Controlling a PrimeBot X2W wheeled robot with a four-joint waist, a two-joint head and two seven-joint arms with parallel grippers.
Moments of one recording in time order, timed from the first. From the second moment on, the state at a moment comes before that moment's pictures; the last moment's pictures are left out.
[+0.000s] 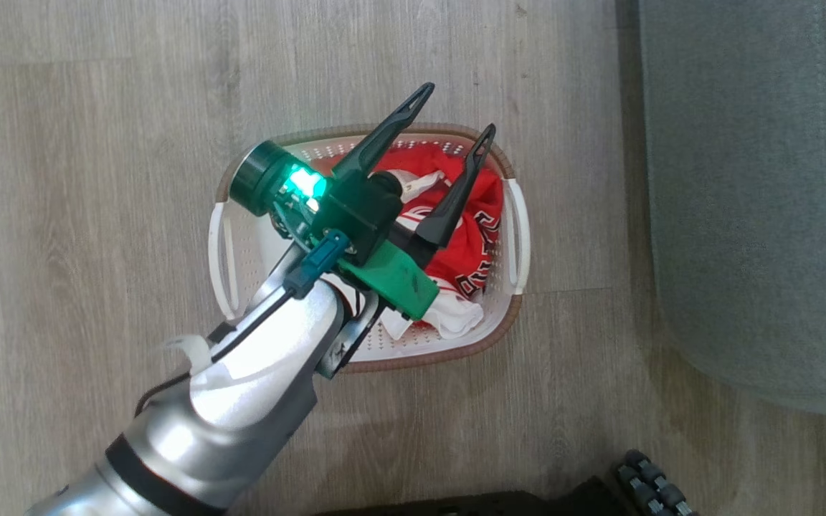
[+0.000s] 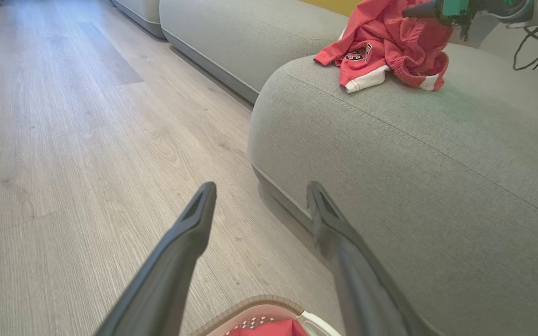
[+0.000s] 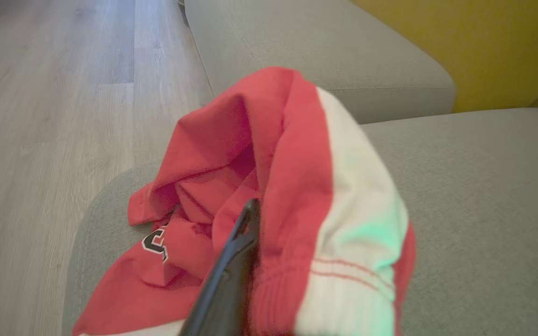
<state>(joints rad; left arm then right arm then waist) -0.69 0.15 -0.80 0.24 -0.29 0.10 -0.20 -1.36 -0.47 -0.30 1.21 -0.02 0.13 -0.10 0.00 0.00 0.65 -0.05</state>
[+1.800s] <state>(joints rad) -0.12 0.17 -0.42 0.22 -0.38 0.24 -0.25 -0.36 -0.12 0.00 0.44 0.20 0.13 -0.25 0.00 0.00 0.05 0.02</state>
